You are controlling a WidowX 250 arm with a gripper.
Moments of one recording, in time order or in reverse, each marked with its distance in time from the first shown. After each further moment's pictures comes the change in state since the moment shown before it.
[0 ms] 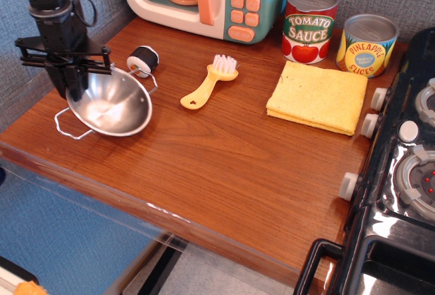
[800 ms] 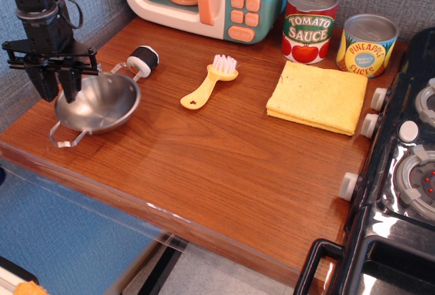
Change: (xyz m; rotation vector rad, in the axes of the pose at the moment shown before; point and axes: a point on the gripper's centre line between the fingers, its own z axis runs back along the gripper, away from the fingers) arm 0.001 0.016 -0.008 0.014 0.030 0.039
